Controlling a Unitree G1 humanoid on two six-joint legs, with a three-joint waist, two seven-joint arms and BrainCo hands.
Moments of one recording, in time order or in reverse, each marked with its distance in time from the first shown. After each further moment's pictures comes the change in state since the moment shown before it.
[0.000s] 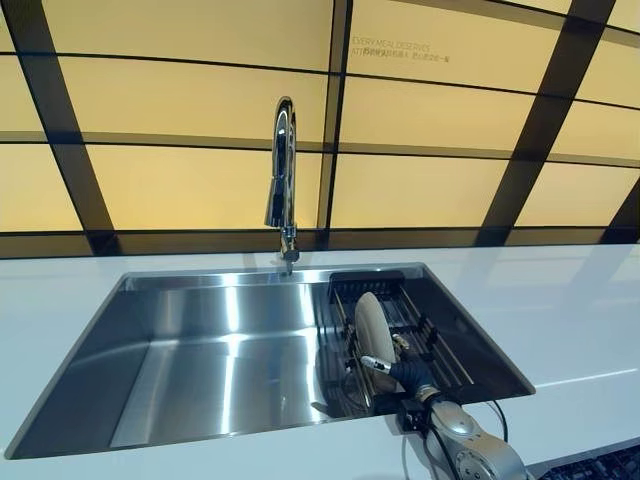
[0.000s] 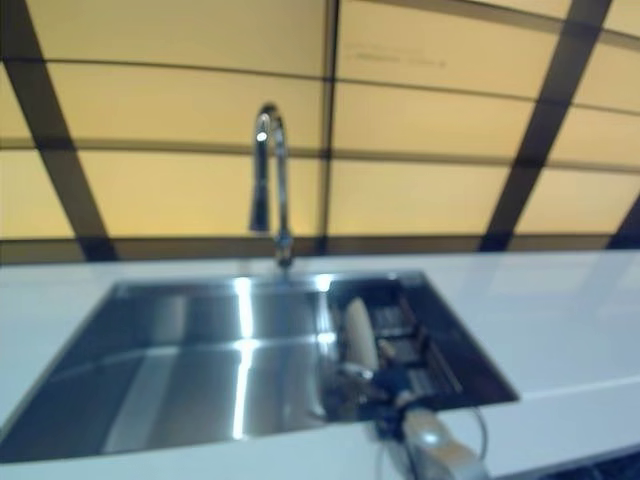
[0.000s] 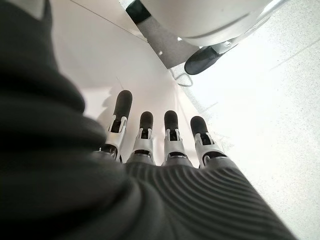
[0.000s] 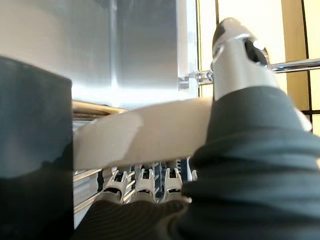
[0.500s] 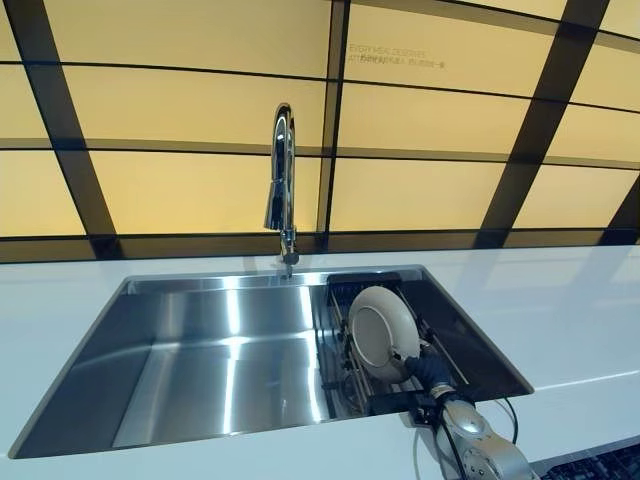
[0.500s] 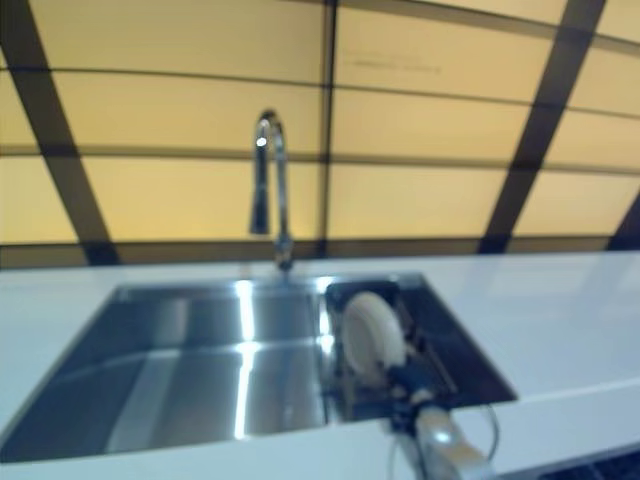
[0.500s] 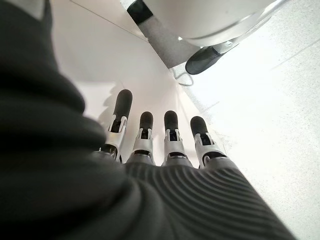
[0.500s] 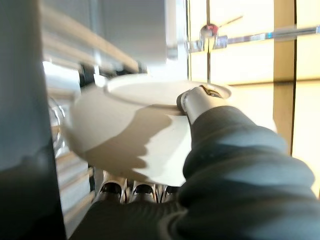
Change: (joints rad) left arm 0.003 -0.003 0.001 0.001 0.004 0.004 -0.006; right arm -0.001 -0.005 -0.083 0.112 -0.019 -0.097 -0.003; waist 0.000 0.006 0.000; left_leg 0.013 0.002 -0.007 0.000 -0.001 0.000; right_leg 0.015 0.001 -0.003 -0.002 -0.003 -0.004
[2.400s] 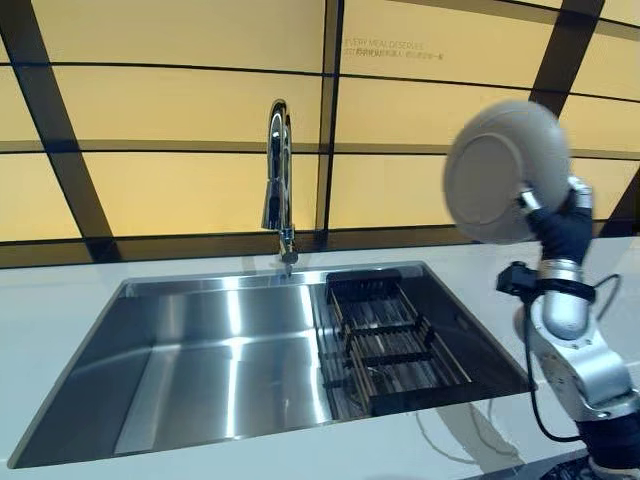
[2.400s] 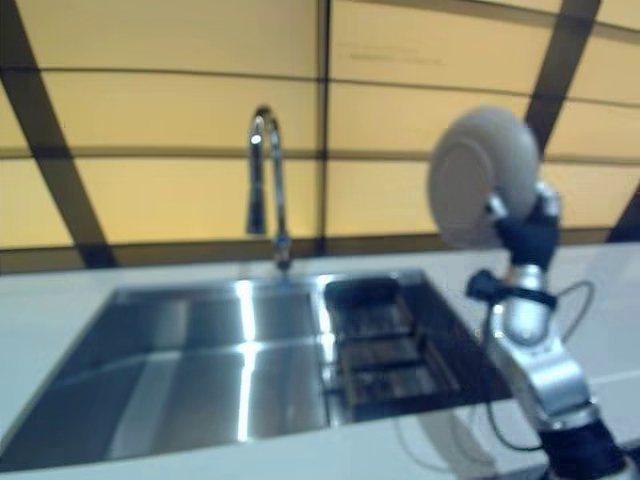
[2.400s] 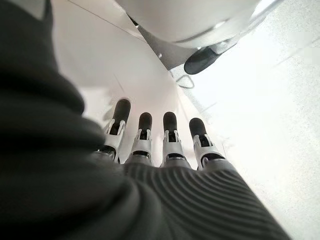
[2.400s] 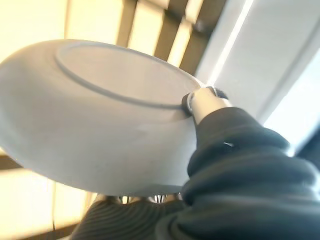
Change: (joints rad) left arm 0.006 0.001 0.025 0.066 0.017 -0.097 -0.009; right arm -0.221 -0.354 -0.377 -0.330 -0.087 -0.158 -0.368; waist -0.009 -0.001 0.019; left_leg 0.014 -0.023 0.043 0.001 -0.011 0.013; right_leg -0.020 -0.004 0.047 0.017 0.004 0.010
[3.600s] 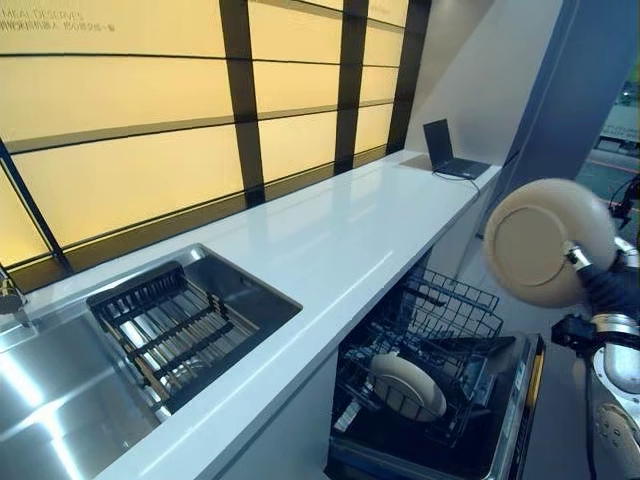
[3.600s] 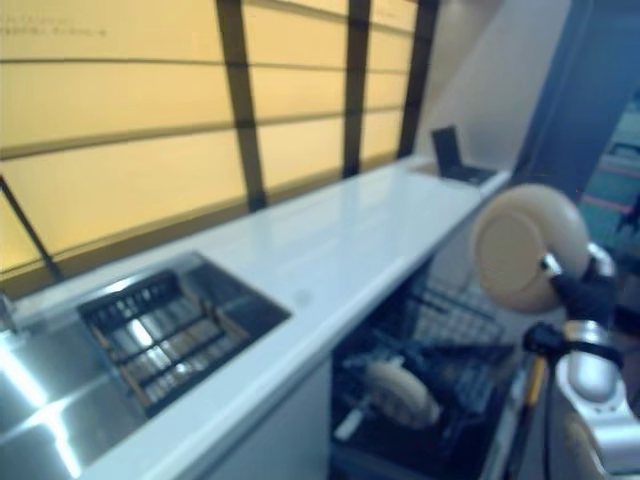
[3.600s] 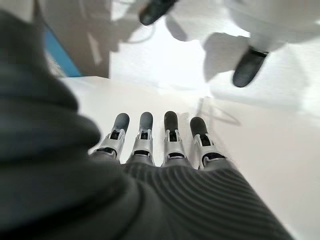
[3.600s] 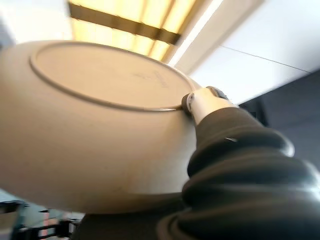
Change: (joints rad) left arm -0.060 -0.057 -0.024 0.008 0.020 -0.065 0.004; right arm 0.267 -0.008 -0.097 0.093 0.105 -0.006 0.225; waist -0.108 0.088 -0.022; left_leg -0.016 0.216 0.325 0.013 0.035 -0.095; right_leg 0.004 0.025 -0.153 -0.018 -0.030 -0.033
